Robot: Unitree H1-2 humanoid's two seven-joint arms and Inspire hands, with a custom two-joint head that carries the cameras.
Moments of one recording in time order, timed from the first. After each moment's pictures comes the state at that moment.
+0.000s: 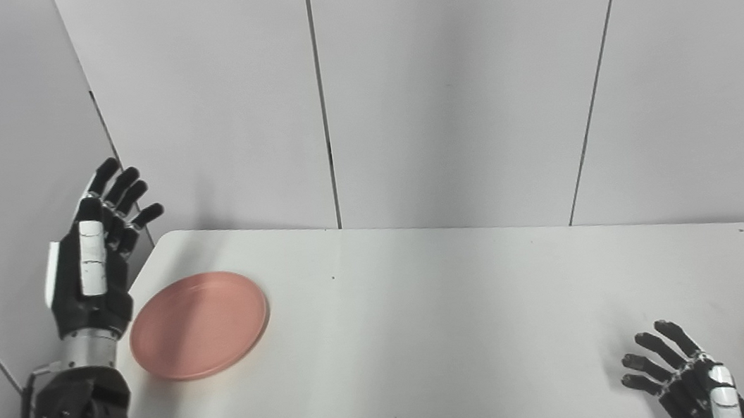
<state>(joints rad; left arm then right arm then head) -0.41 0.34 0.36 0.07 -0.38 0.01 -0.03 0.07 -0.01 -0.10 -0.11 0.24 -0.16 0.09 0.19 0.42</state>
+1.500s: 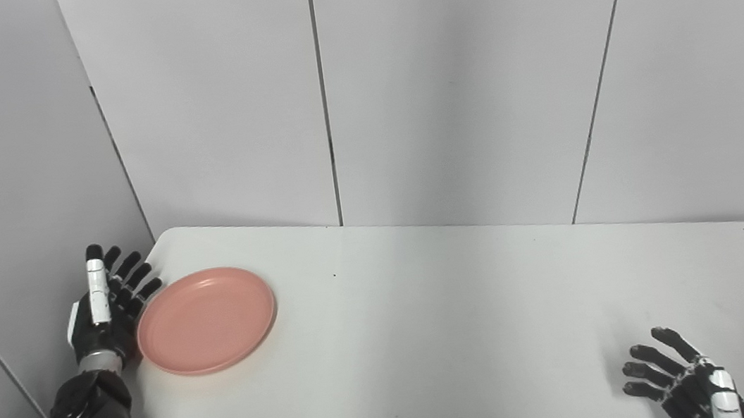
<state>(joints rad) -0.62 0.38 0.41 0.92 -0.41 -0.16 -0.14 0.10 -0.01 -0.09 -0.14 0.22 -0.15 0.06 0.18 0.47</state>
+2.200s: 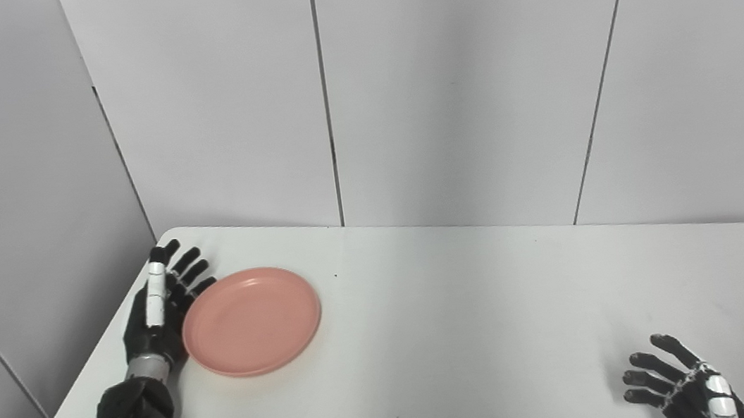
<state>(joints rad) -0.55 0.29 0.29 0.78 -0.39 -0.18 -0.22 0.11 -0.01 -0.09 -0.15 0.22 -0.15 0.06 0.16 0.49</state>
